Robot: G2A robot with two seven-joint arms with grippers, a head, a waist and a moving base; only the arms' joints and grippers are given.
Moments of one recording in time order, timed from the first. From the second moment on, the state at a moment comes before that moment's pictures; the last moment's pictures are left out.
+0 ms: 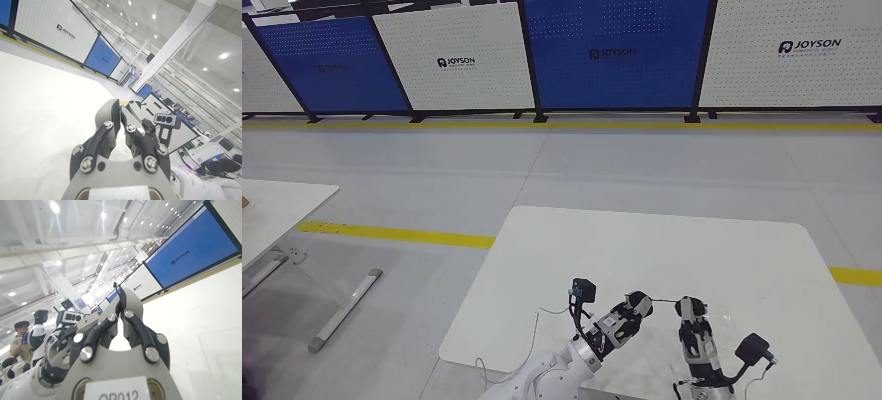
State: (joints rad) left arm 1.44 -1.26 -0.87 -1.56 0.51 -0.34 0.21; right arm -1.54 -1.17 0.93 -1.50 -0.63 -0.34 -0.72
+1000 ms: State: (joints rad) left arm 1.43 -1.24 -0.90 -1.61 0.25 -0.34 0.04; right arm -1.57 -1.12 0.96 -1.61 -0.46 -0.34 -0.56
